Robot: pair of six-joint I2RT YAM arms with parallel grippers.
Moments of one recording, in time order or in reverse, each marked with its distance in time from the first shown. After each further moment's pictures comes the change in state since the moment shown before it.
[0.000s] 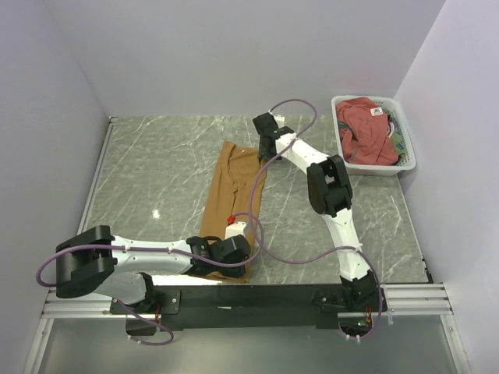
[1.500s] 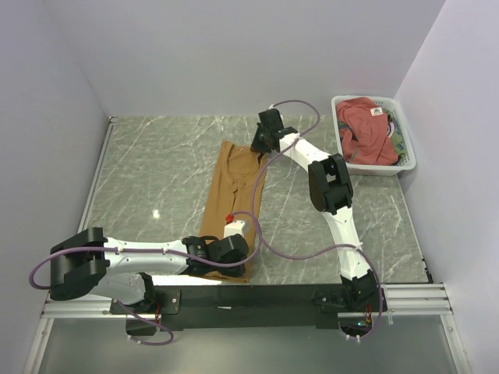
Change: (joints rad) left arm 0.000 -0.043 -0.004 -0.012 -0.007 0.003; right arm -0.040 0.017 -0.034 0.277 -0.382 0.172
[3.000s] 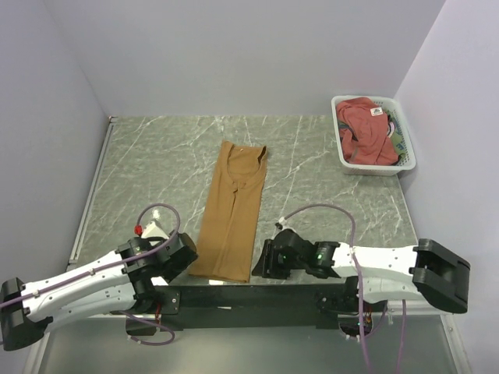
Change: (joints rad) left arm 0.206 -0.608 -0.084 -0.806 -0.211 -0.739; right arm 0.680 -1.338 -1.644 0.246 -0.048 0.545
